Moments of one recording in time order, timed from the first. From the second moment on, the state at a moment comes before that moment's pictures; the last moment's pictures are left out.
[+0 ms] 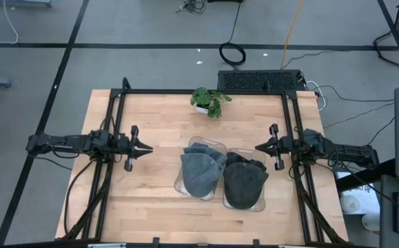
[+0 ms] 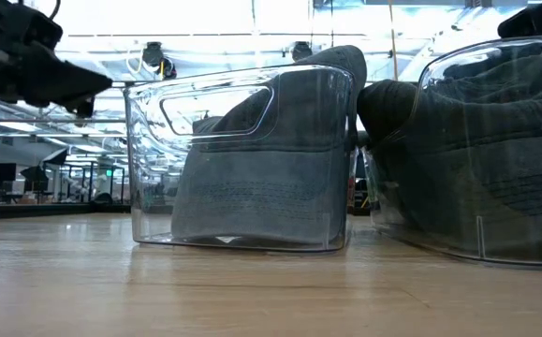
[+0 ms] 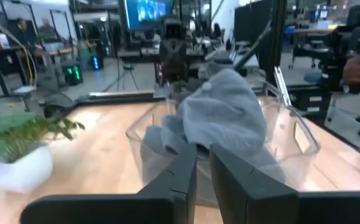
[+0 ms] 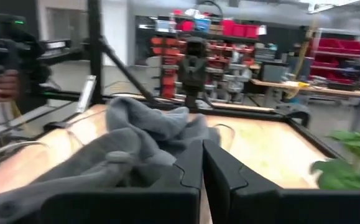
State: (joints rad) left arm -0.04 0.11 0.01 0.09 0.04 0.04; right arm -0.11 0.00 0.02 0.02 -0.18 -0.07
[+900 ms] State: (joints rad) left arm -0.04 0.10 0.01 0.07 -0.07 0.02; right arm -0.13 0.01 0.01 0.01 0.00 -0.02
